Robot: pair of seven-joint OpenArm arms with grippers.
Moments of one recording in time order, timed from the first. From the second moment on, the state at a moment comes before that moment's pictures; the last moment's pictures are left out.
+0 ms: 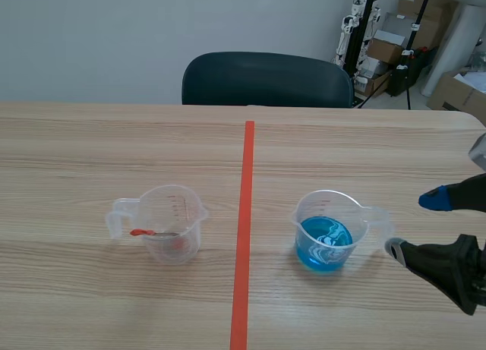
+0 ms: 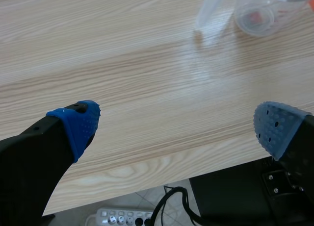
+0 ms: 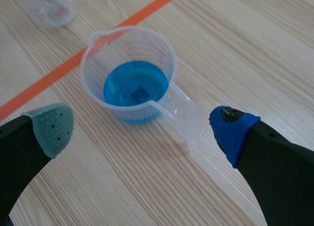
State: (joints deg) left arm 56.5 -16.2 -43.2 113.6 -26.9 -45.1 10.9; right arm -22.1 62.8 -15.9 93.3 37.4 27.9 12.1
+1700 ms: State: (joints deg) left arm 61.8 -32.0 -28.3 120.6 -7.6 -34.4 -20.2; right arm -23.2 62.7 -15.9 97.8 37.2 23.2 28.2
